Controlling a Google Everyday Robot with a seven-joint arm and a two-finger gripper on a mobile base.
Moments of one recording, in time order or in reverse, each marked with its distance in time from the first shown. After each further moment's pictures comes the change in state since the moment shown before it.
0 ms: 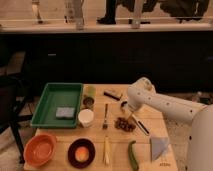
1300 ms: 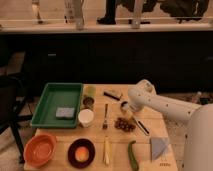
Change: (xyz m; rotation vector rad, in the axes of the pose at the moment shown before) arm 0.006 -0.015 0.022 0.012 0.020 0.023
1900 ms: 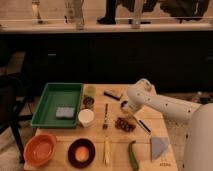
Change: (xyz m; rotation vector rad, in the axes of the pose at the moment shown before) arm -0.001 0.004 -0.008 -0.002 0.004 -0.007
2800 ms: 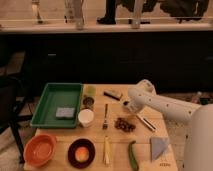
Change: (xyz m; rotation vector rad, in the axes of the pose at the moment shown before) arm 0.004 -0.001 0.006 -0.012 0.003 -0.001
